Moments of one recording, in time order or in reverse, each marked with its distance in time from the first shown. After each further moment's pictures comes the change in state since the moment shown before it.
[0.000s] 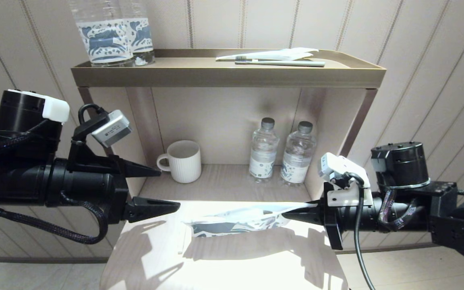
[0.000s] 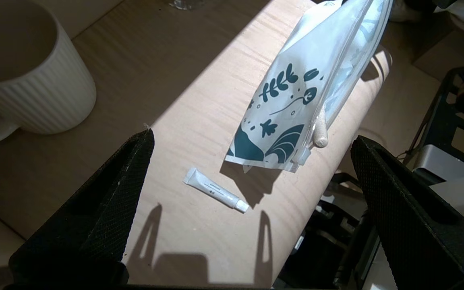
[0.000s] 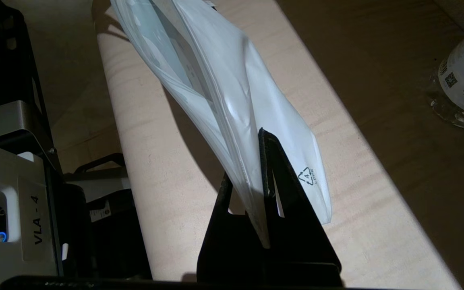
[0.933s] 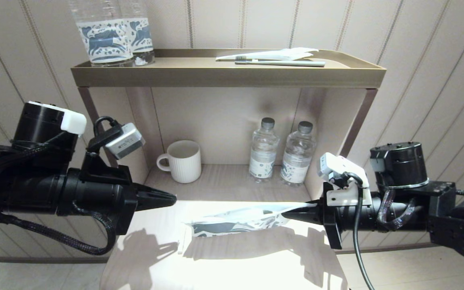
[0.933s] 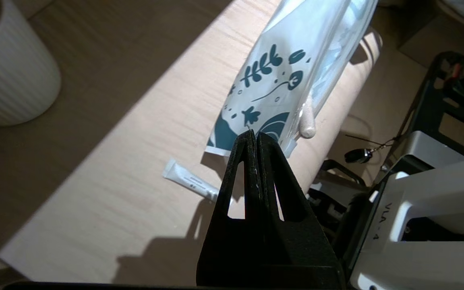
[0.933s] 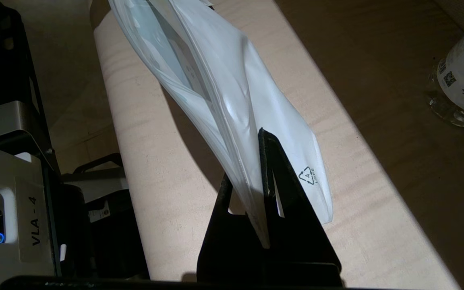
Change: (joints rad) left arm -0.044 0.032 0.027 -0.002 -0.003 -0.005; right arm 0.000 0.005 0.000 -0.003 -0.003 0.001
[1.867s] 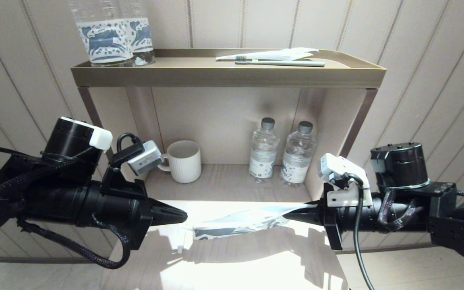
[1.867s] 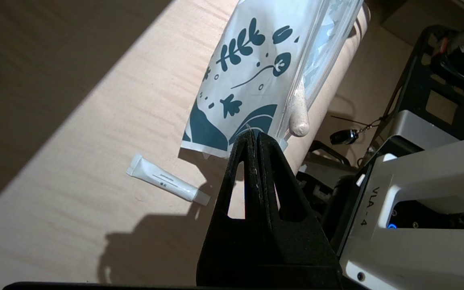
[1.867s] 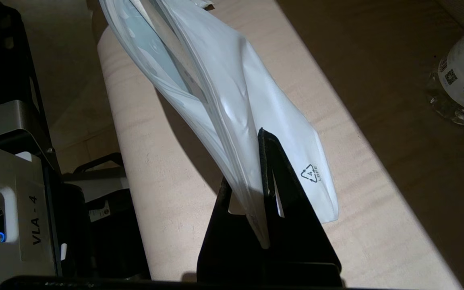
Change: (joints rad) left arm -0.054 0.047 0.023 -0.001 0.000 0.005; right arm -0.002 -0.002 0.004 -0.001 -0.002 0.000
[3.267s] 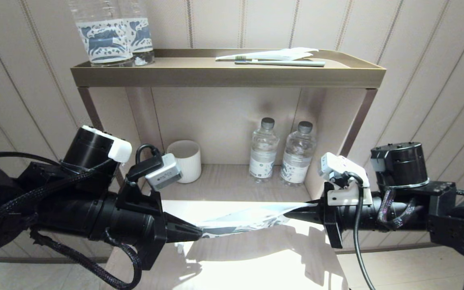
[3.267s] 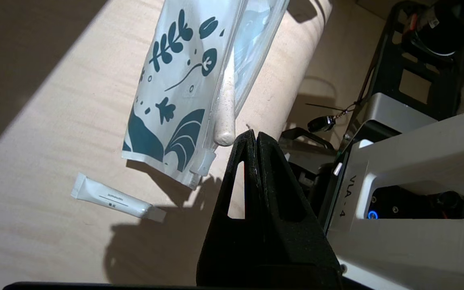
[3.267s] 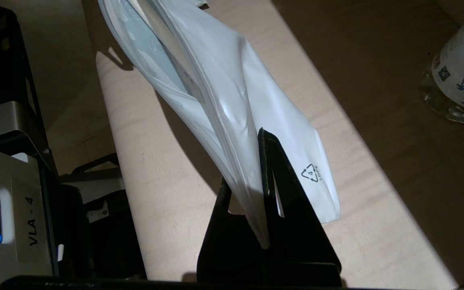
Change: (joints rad) left arm -0.109 0.019 0.010 0.000 0.009 -0.002; right arm -0.008 0.004 -0.003 0.000 0.001 0.000
